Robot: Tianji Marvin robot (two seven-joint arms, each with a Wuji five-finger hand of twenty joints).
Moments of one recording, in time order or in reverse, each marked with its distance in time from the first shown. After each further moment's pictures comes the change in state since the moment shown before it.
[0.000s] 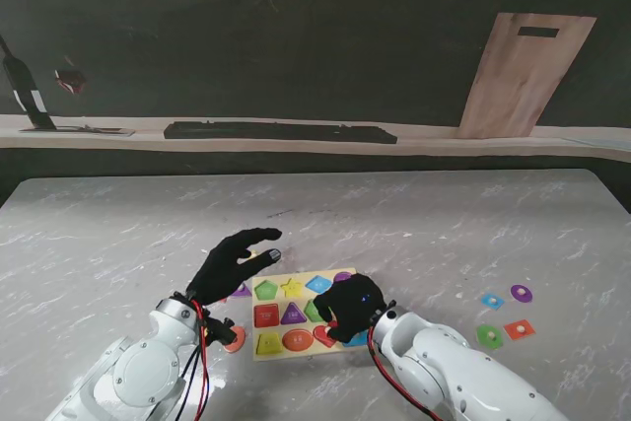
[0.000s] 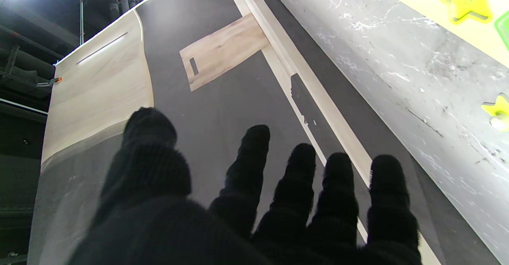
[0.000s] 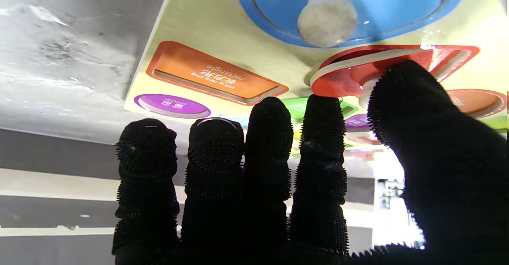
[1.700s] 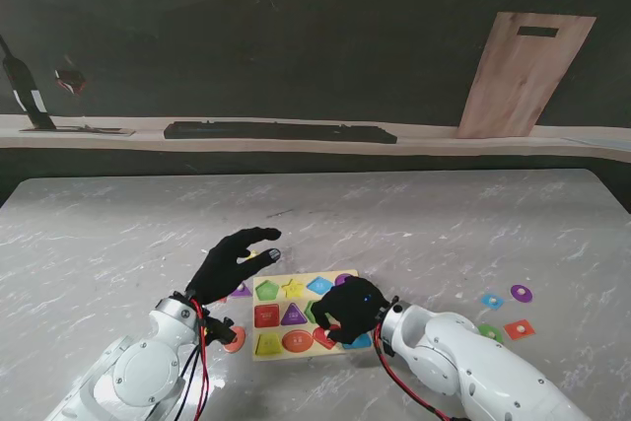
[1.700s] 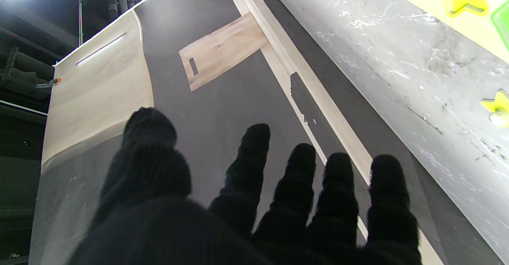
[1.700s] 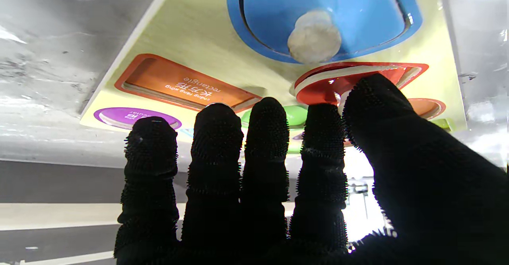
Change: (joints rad) left arm -0.001 0.000 -0.002 0.001 0.008 0.000 0.004; right arm 0.039 0.015 0.014 0.051 0.050 -0.221 0.023; left_hand 0.000 0.000 0.000 0.000 0.012 0.000 -0.001 0.000 0.000 0.000 0.000 0.000 0.000 0.000 0.000 0.000 0.000 0.000 0.000 0.000; right_hand 0.112 0.156 -0.102 -0.022 -0.085 -0.029 0.022 0.094 -0.106 0.000 -0.053 -0.033 -0.116 0.000 -0.101 -0.013 -0.128 -0.013 -0.093 -0.004
